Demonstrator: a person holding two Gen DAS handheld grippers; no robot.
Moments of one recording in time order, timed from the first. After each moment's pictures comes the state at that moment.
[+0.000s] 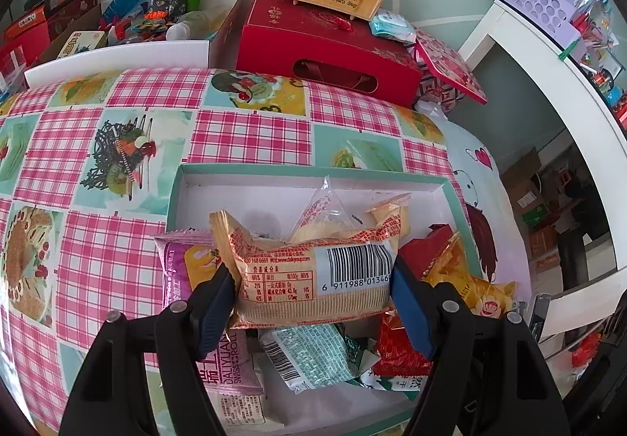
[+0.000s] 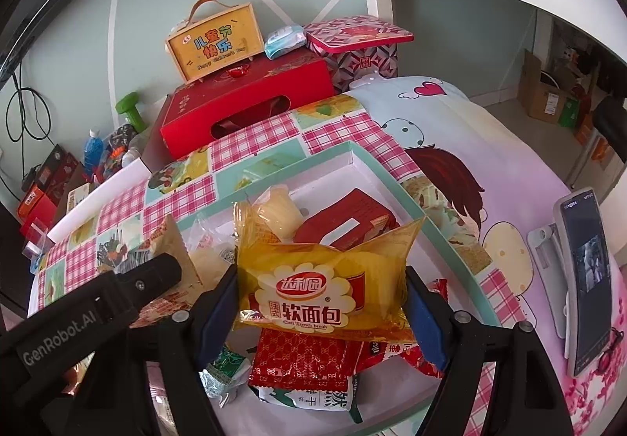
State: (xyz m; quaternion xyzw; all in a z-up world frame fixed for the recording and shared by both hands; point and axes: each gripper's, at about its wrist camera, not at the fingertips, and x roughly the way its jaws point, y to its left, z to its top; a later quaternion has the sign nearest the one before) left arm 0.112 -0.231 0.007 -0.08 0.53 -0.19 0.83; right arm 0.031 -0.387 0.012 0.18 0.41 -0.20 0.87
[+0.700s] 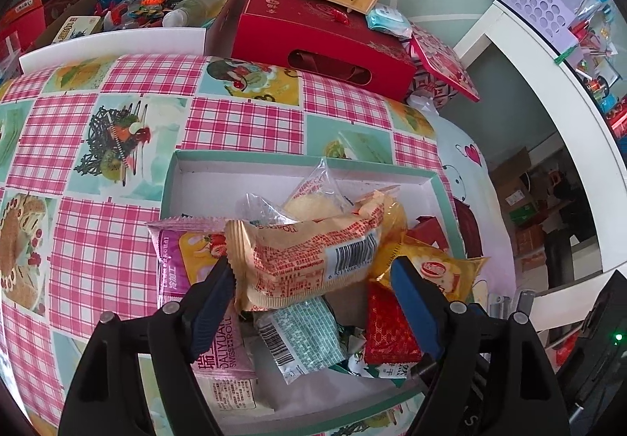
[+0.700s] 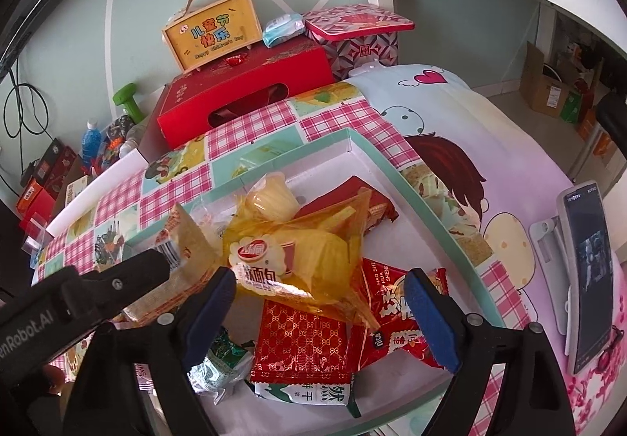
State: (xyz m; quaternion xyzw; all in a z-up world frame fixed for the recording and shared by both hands) left arm 0.109 -0.228 0.012 -0.10 0.54 -0.20 0.81; right arm 0.032 -0.391 0.007 0.19 0.43 -0.19 0.86
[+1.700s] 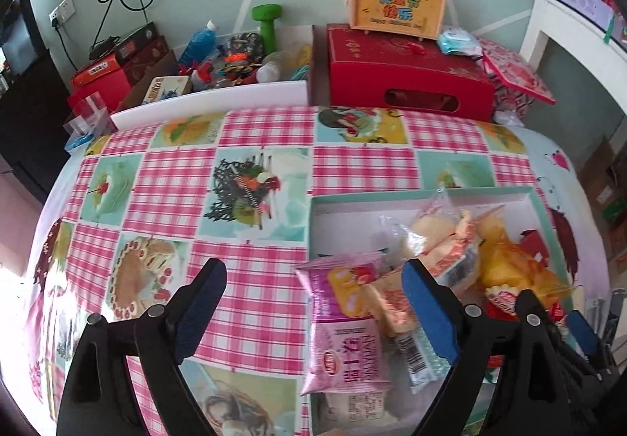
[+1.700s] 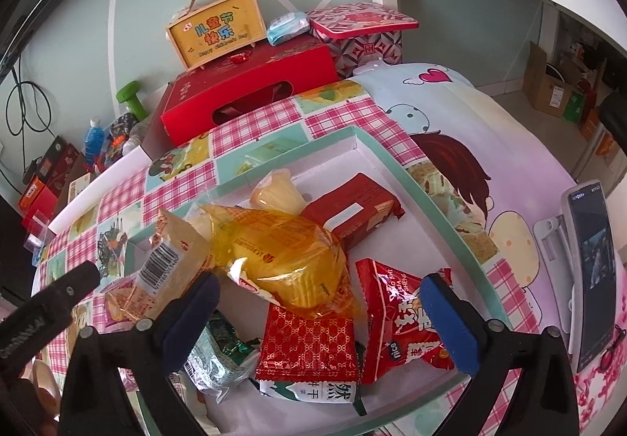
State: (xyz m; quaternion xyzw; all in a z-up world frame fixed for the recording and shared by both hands) left arm 0.108 -0.190 0.028 0.04 0.48 -0.04 0.87; right arm 0.033 -0.385 0.006 0.19 0.43 -0.19 0.86
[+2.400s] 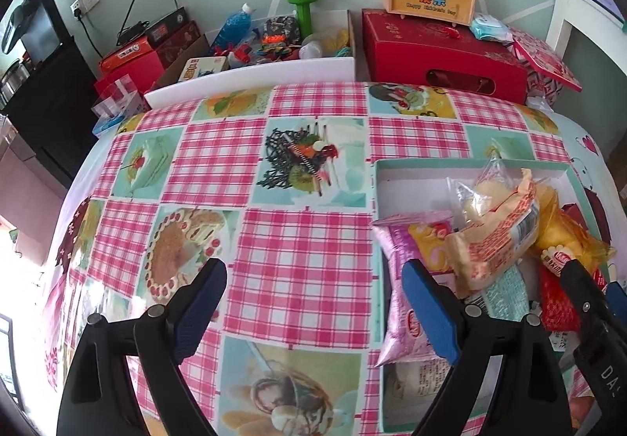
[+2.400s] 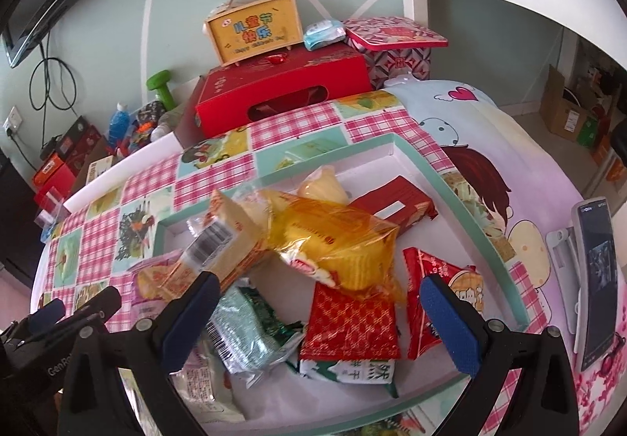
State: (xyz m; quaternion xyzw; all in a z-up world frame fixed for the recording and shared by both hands) left arm 0.091 -0.149 0.013 0.06 0.49 0.00 0.87; right arm 0.029 -0.349 0.017 0.15 0.42 -0.16 0.88
